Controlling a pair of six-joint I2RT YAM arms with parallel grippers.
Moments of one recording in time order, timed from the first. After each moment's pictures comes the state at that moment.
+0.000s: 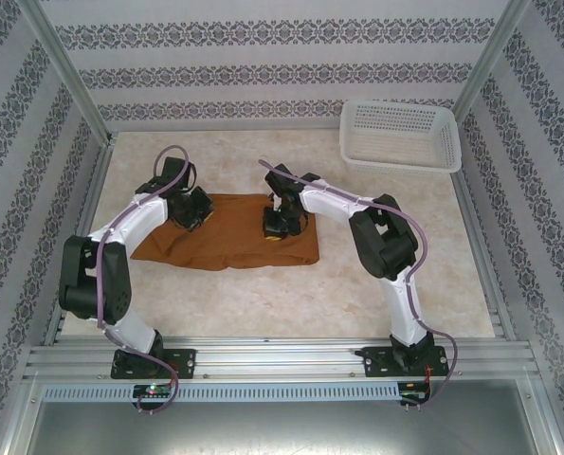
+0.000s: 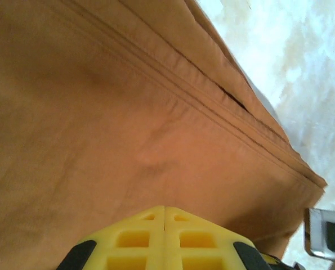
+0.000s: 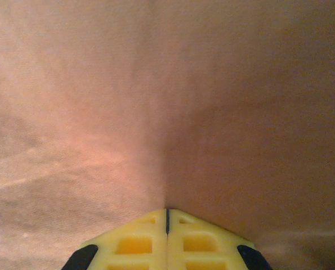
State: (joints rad) left arm -0.13 1.64 1.15 -0.58 0.24 -0.95; right arm 0.60 2.18 1.65 -0.79 -0.39 0.66
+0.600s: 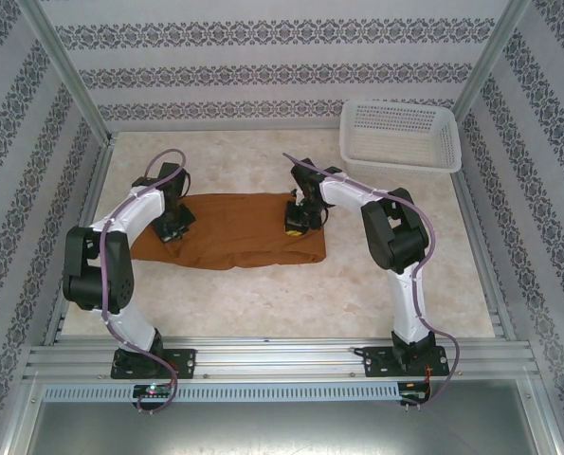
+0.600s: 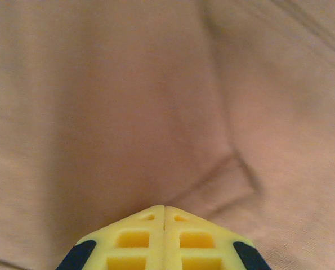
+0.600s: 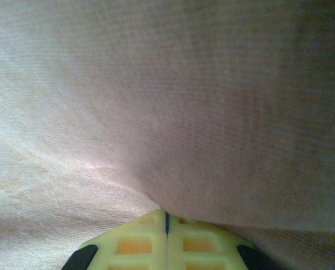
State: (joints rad) left arm -0.06 1.70 1.20 -0.94 -0.10 -0.77; right arm 0.47 2.17 1.59 -0.82 -0.42 0.58
